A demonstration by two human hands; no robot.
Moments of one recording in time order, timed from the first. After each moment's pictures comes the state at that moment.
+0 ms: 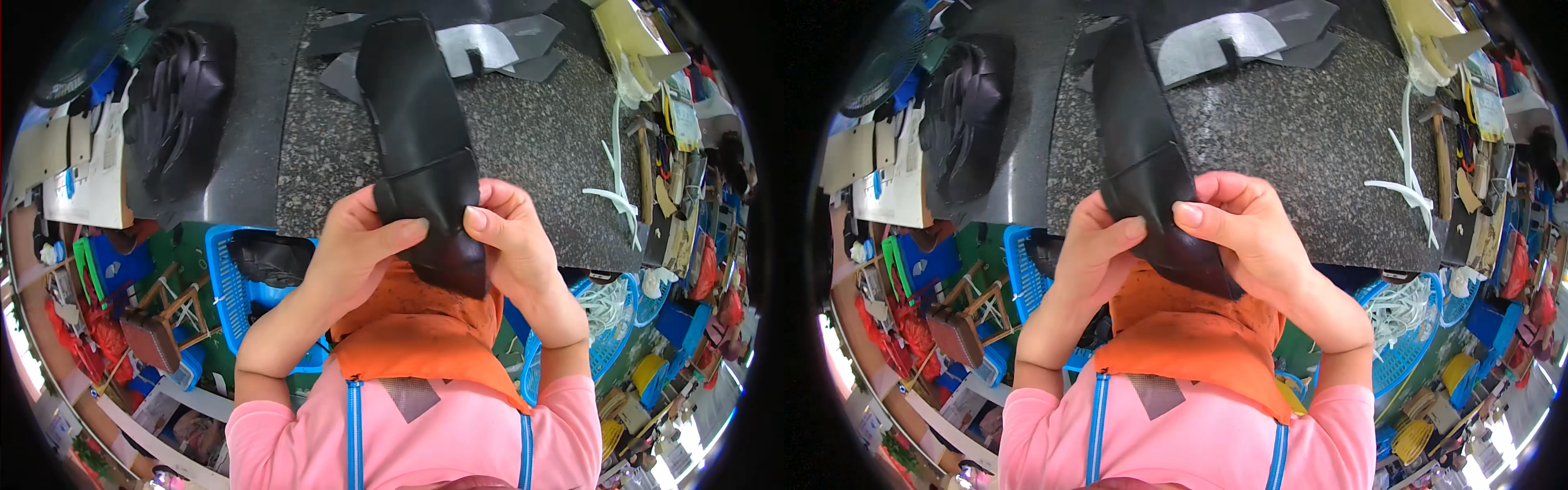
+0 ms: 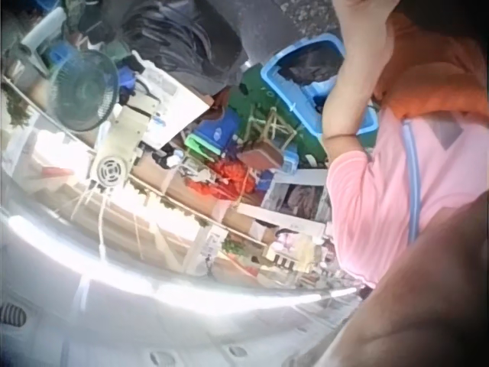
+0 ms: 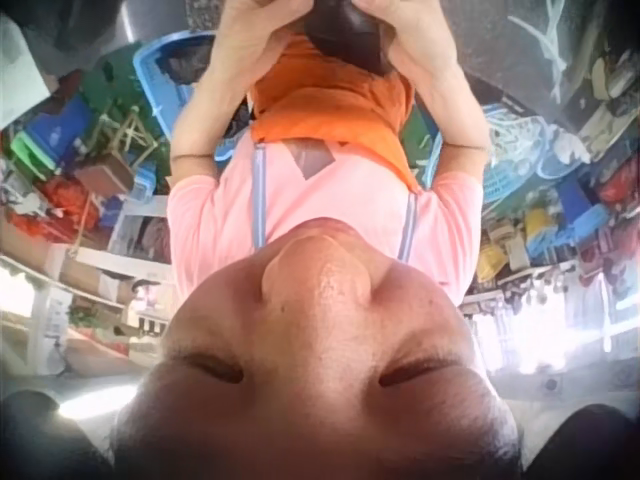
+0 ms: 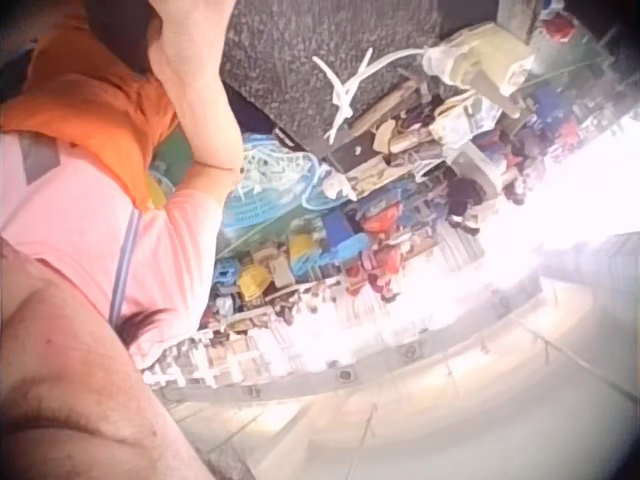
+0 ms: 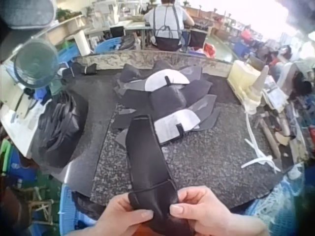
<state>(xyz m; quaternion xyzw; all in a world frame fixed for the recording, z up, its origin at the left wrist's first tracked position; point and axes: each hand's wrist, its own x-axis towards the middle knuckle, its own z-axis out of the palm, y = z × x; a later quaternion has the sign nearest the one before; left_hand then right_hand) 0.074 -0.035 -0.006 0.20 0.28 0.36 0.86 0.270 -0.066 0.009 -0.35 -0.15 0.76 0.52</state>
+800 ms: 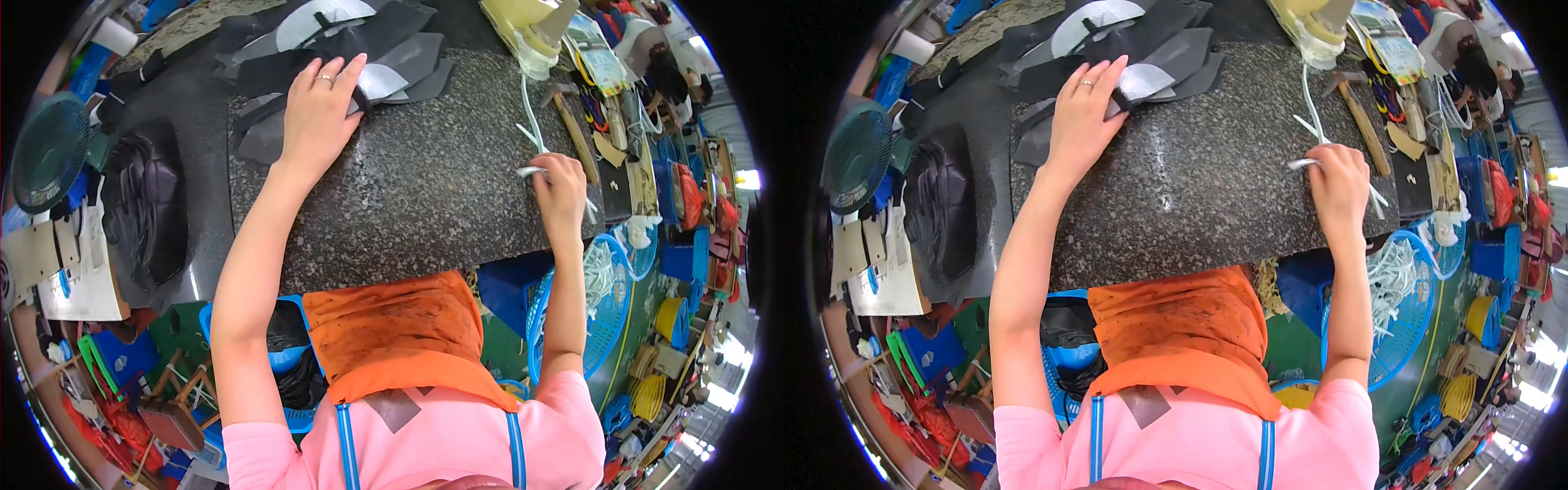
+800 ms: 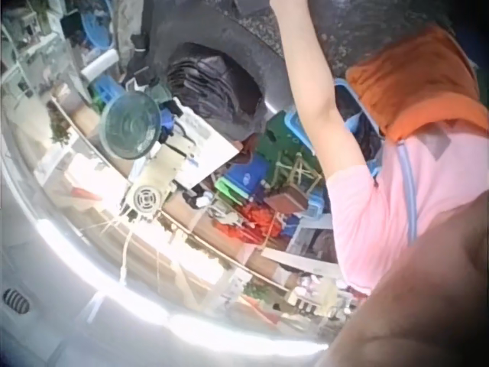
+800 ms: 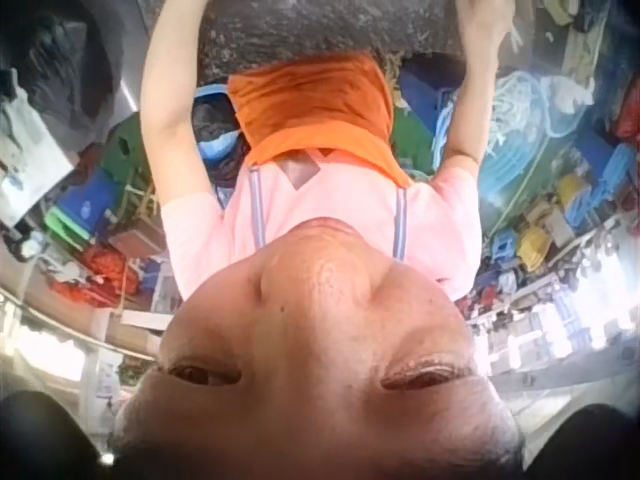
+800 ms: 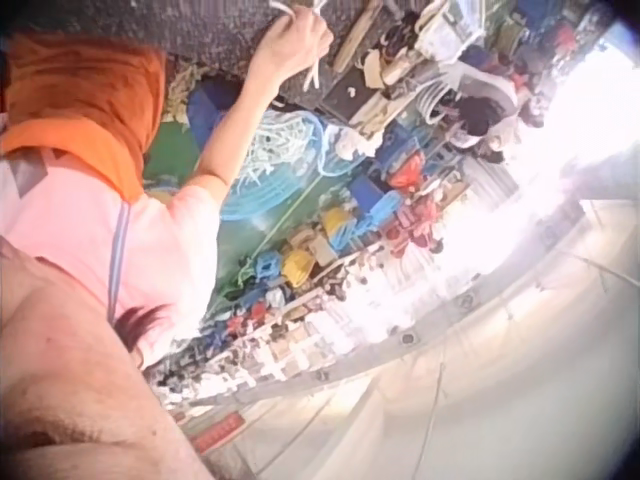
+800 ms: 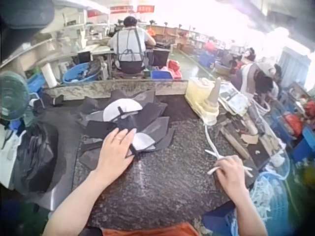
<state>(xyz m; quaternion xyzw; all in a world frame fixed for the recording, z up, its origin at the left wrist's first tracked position) 0.173 0.130 -0.044 0.90 0.30 0.30 0.01 0.441 -0.113 -0.025 -0.78 -0.58 -0.13 0.19</state>
